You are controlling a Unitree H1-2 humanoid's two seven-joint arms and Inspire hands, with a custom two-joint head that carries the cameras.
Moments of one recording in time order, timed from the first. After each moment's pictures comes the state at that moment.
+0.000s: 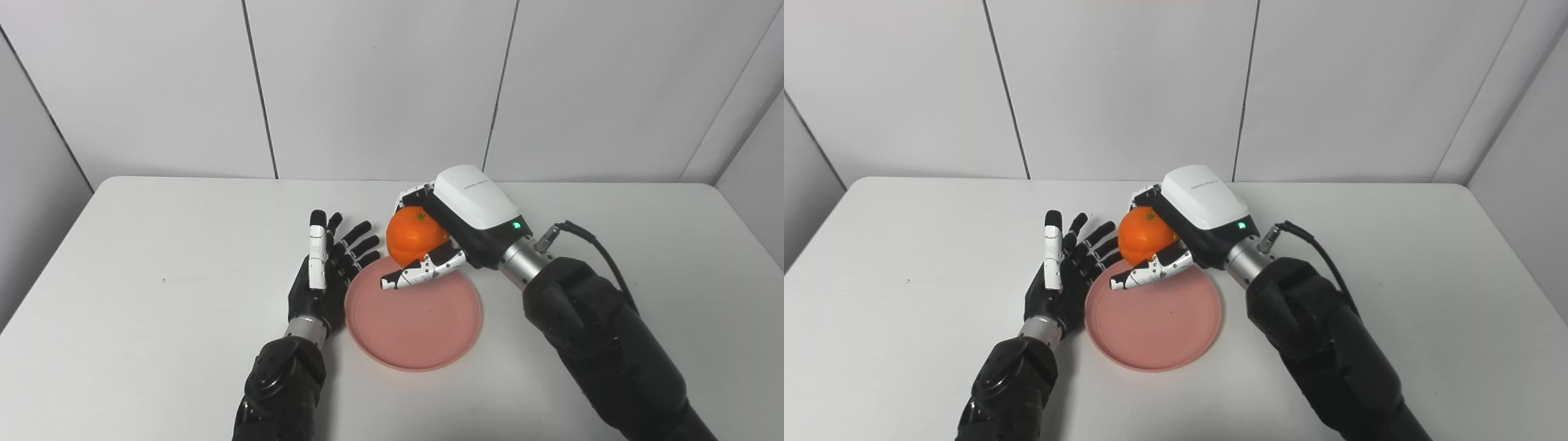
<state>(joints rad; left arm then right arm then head) -0.31 -0.19 0.06 0.07 -0.31 0.37 0.00 -0.55 -0.30 0.43 -0.20 -0.77 0.09 0.36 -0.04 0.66</state>
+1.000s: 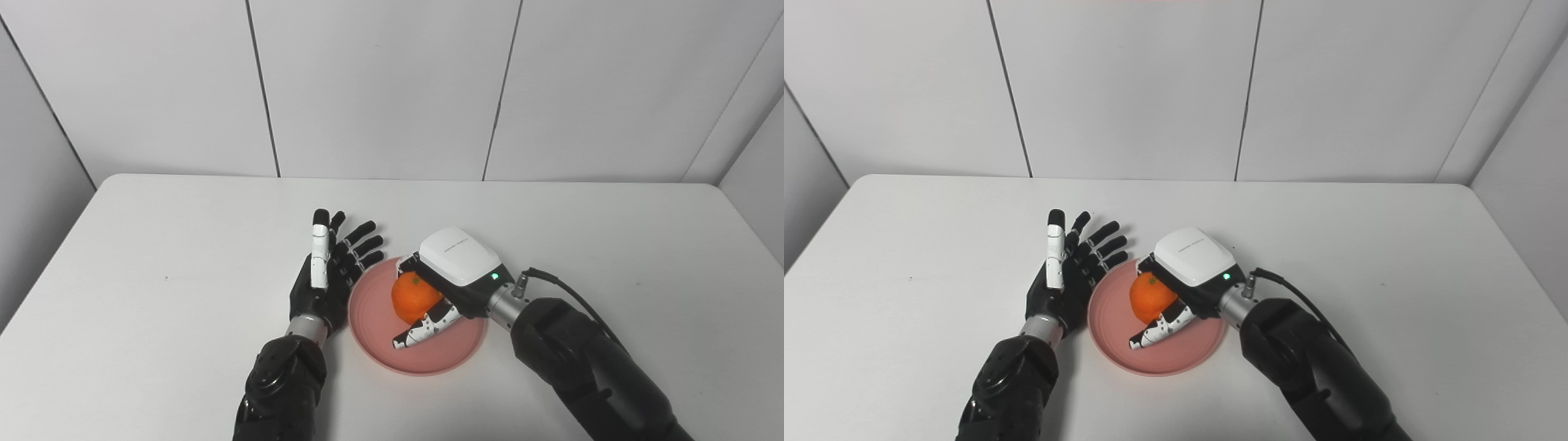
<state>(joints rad) -0.31 -0.19 0.07 0.07 -0.31 0.37 -0.01 -0.50 -0.33 0.50 -0.01 -0.91 -0.06 0.31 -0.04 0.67</state>
